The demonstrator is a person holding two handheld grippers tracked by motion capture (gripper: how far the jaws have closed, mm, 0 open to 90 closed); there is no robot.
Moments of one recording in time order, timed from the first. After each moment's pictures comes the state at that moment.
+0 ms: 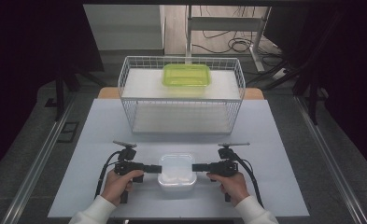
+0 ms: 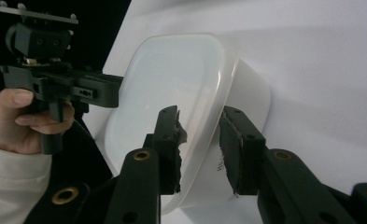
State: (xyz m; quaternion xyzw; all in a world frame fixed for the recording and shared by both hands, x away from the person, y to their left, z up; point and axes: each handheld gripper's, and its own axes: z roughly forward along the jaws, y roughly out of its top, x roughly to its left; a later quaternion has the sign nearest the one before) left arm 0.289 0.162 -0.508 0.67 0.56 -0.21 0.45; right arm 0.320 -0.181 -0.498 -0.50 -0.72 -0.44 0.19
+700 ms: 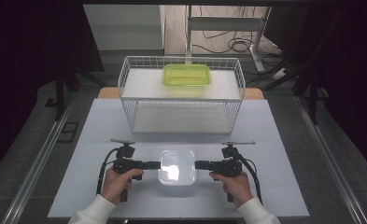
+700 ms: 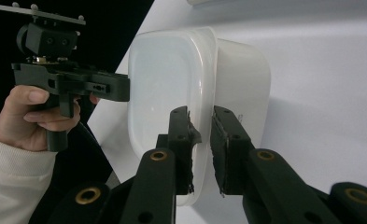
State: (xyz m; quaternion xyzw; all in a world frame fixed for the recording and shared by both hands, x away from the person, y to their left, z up) left arm 0.286 0.160 -0.488 0.68 0.54 -0.17 0.46; right arm 0.311 -0.186 -0.477 -0.47 -0.73 -0.47 0.15
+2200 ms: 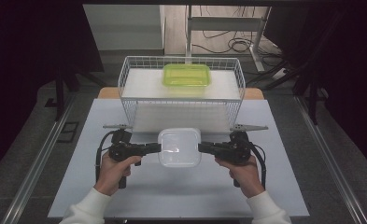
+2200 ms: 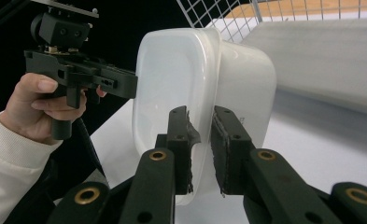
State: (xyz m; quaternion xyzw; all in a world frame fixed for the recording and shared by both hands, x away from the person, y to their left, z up) left arm 0.291 0.159 -0.422 0.70 0.48 -0.08 0.53; right arm 0.317 -0.189 -0.408 -0.37 -0.75 -0.54 0.05
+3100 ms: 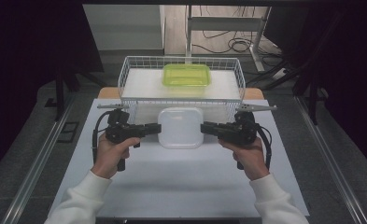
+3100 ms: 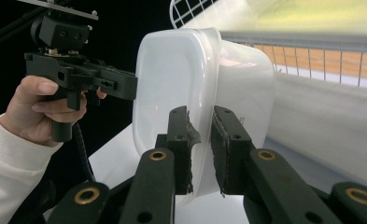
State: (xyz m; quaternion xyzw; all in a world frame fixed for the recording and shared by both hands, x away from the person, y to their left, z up) left arm 0.309 0.160 -0.363 0.70 0.45 -0.03 0.55; right arm 0.335 -0.187 -0.350 -0.34 -0.75 -0.57 0.01
